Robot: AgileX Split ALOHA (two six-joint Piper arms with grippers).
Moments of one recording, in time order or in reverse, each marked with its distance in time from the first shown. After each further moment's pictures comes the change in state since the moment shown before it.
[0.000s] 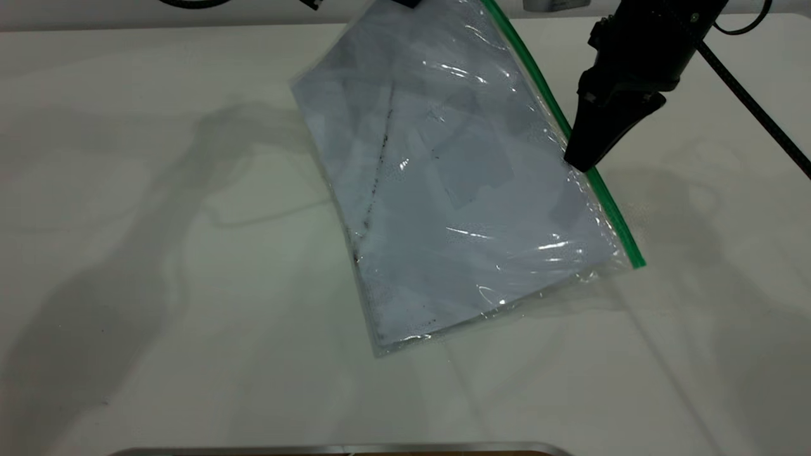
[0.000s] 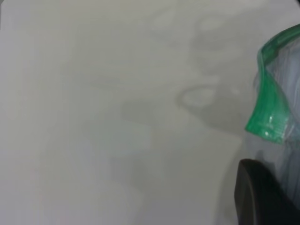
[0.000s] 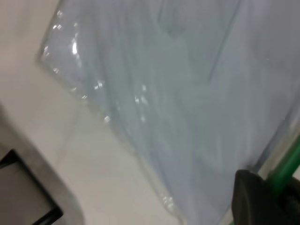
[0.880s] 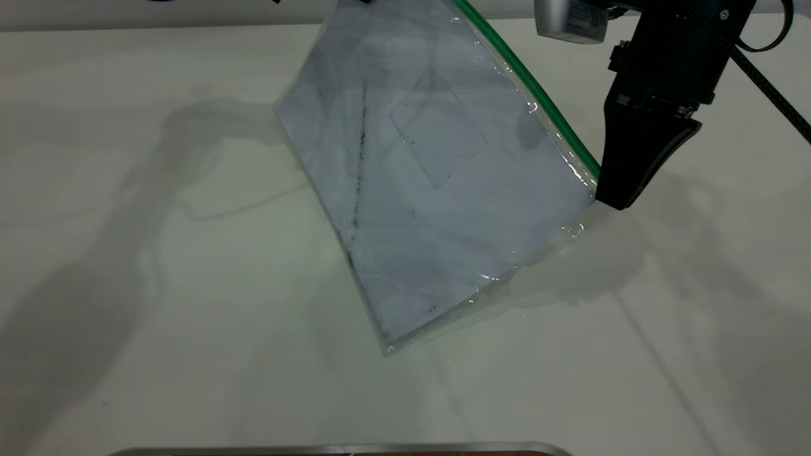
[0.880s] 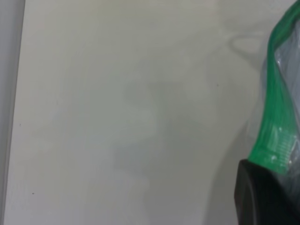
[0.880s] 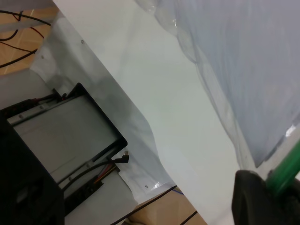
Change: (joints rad) left arm 0.064 -0.001 0.000 0.044 -0.025 -0.057; right arm 0.000 0.000 0.000 -0.038 0.258 0.087
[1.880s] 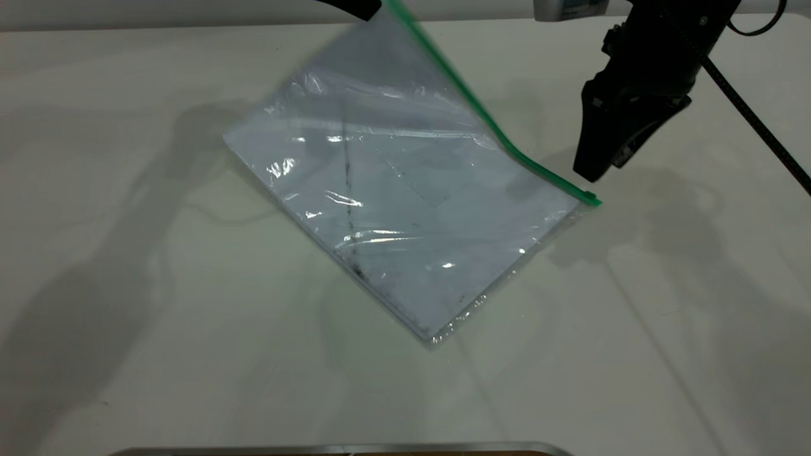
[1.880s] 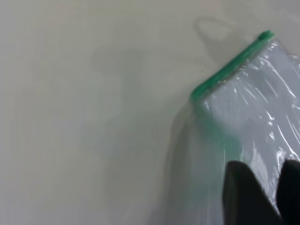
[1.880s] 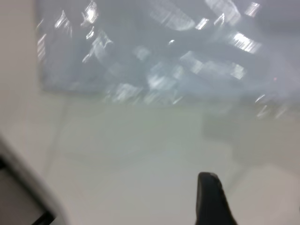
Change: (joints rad) left arm -0.032 -0.005 -0.002 0.088 -0.009 -0.372; right arm -0.004 0.000 0.002 -0.028 -0.317 0.022
